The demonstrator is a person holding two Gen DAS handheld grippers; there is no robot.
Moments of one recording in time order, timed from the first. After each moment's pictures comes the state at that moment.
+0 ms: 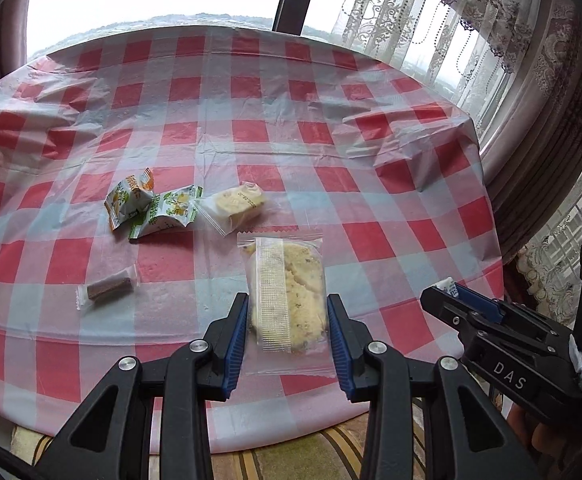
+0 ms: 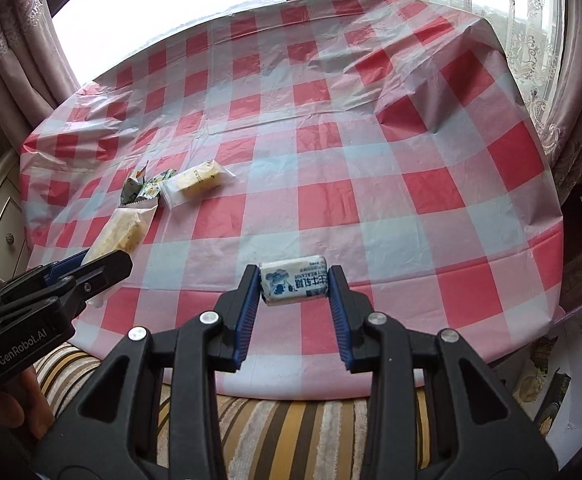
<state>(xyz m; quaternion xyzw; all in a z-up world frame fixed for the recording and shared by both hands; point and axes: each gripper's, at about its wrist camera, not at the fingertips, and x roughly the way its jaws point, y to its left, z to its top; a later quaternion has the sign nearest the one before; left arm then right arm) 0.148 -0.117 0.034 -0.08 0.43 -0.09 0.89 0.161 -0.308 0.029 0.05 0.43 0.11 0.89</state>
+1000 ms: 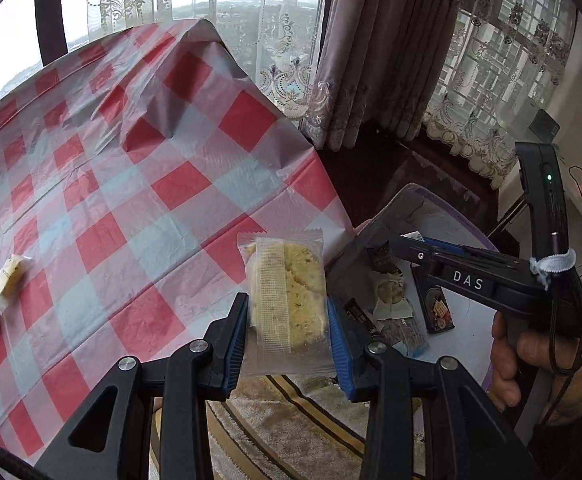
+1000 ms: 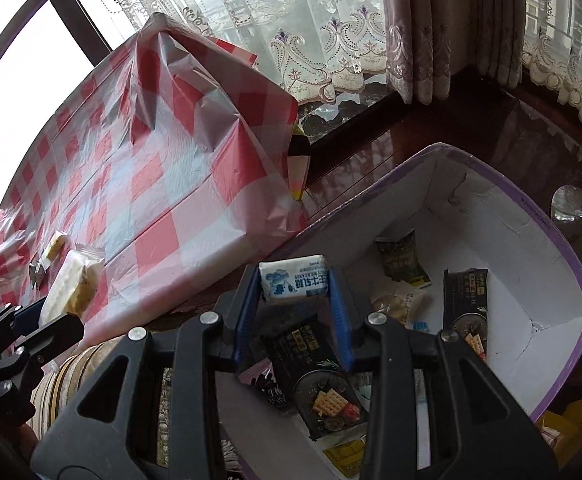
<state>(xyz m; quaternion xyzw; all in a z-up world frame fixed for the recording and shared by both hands) 0.114 -0.353 0.031 0.11 0.46 -0.30 0.83 0.088 -0.554 -0.016 0.22 0.45 -0.08 0.86</state>
